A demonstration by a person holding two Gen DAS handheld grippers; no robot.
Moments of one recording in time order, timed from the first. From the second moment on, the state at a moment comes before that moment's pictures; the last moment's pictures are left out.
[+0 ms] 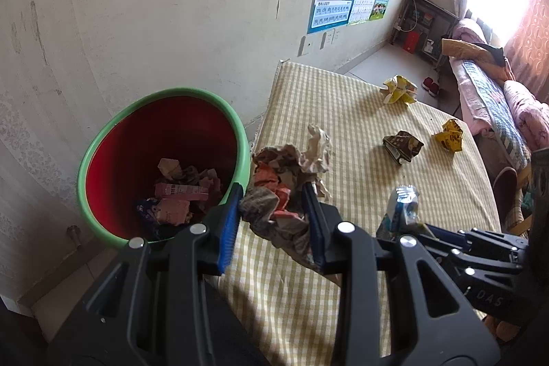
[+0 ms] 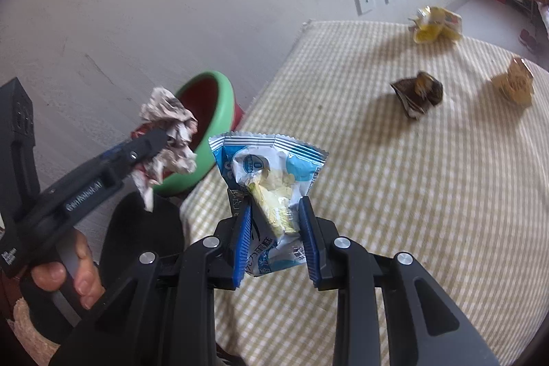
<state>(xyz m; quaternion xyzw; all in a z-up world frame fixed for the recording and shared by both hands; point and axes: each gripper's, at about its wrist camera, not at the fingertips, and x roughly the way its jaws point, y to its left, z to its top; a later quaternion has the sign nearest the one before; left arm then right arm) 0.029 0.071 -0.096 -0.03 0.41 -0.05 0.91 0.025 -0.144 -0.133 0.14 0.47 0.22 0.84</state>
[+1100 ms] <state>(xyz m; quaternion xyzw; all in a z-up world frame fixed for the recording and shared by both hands) 0.055 0.174 -0.101 -0.06 0.40 0.05 0.91 0.084 -0.040 -0.104 0.11 0.45 0.31 0.83</state>
